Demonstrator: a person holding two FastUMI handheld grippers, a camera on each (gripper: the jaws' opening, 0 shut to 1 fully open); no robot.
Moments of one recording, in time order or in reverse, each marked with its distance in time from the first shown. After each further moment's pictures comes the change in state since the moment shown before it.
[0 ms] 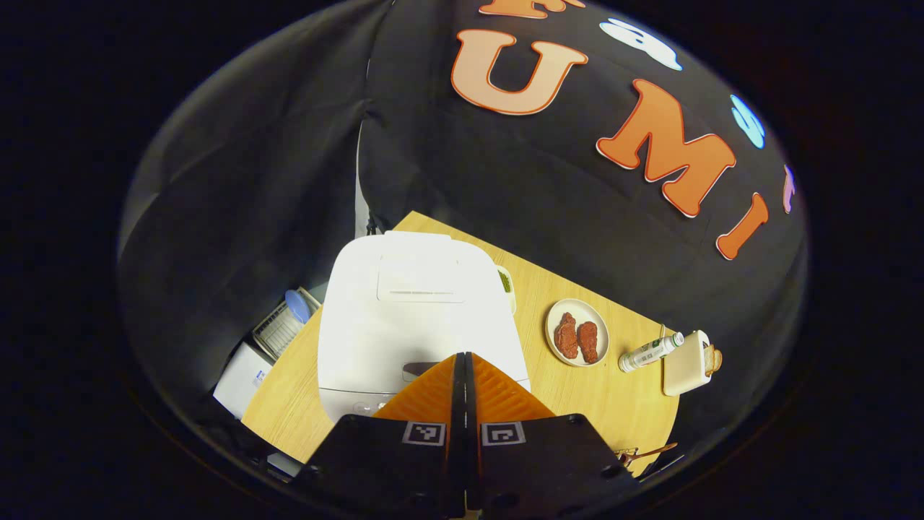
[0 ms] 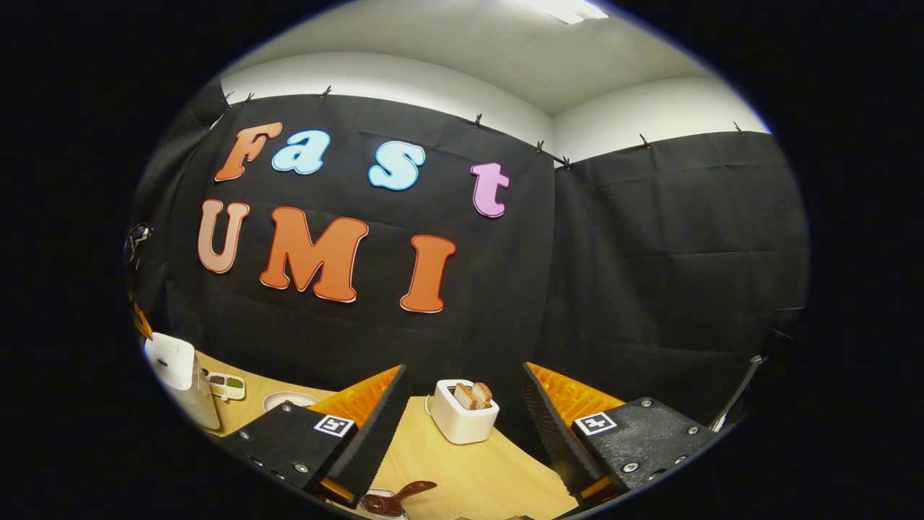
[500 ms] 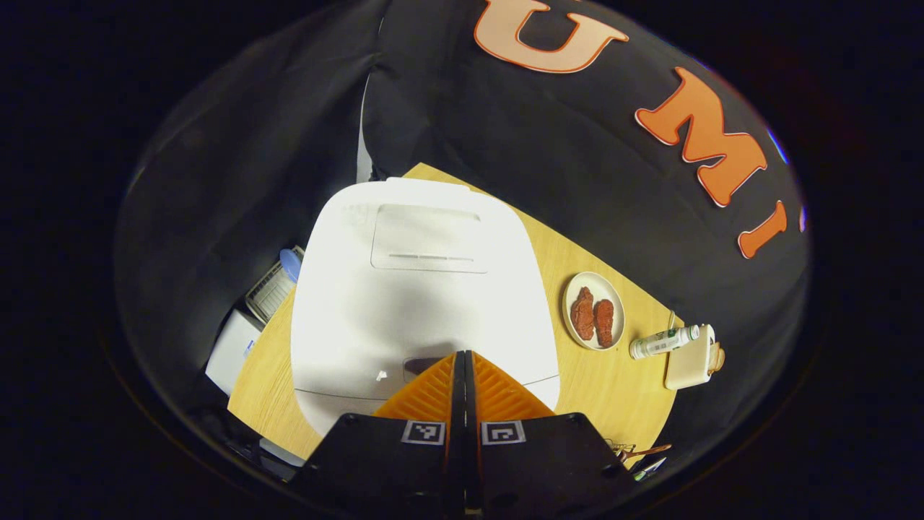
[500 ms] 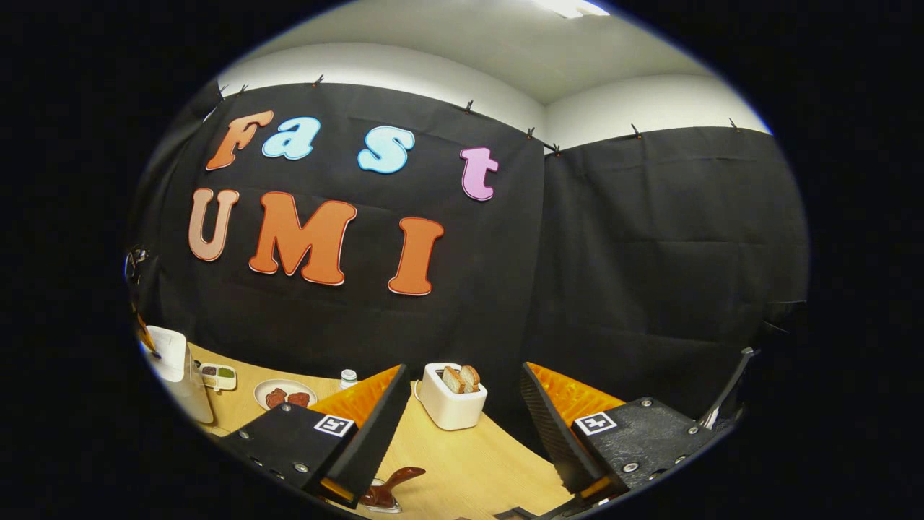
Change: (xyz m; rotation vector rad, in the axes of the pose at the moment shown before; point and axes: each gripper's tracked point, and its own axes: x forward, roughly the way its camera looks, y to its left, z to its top) left arm 0.055 0.024 -0.027 -0.052 0.167 0.030; right arm -0.007 -0.012 -0.021 0.000 0.063 -0.044
